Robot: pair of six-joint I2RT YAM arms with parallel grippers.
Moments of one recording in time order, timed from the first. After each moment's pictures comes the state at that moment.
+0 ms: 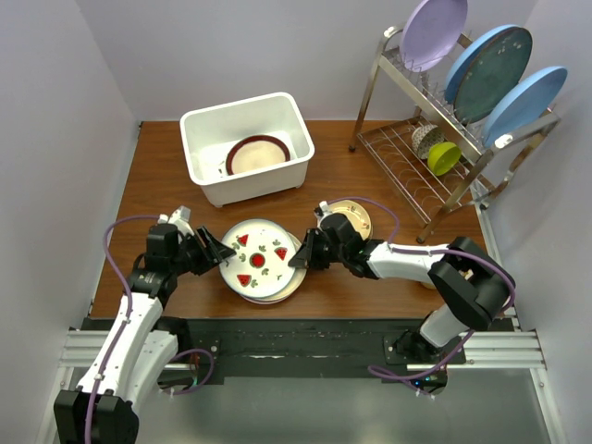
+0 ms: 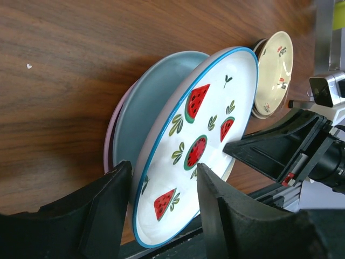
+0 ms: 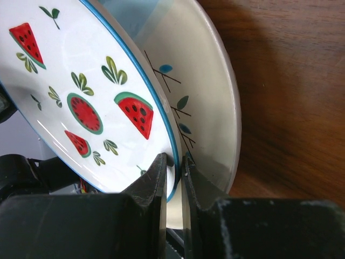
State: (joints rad) left arm -0.10 0.69 0.44 -0.43 0.40 -0.72; right arm 0.81 1.57 0.69 0.21 -0.23 0.91
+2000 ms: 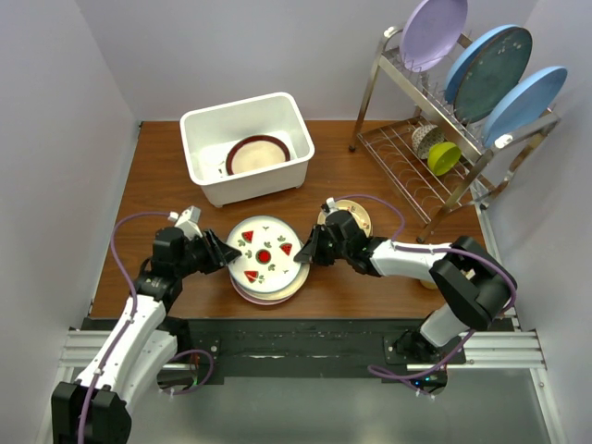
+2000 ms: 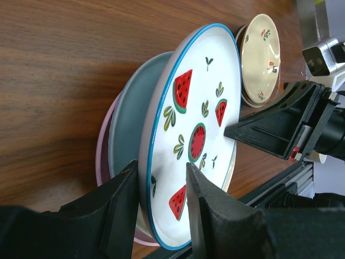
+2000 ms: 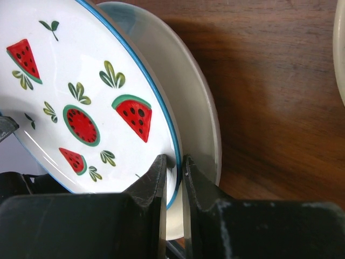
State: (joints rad) left arm -0.17 0.70 0.35 -0.22 0.44 -0.67; right arm 0.77 1.57 0.69 0.20 -0.21 0.91
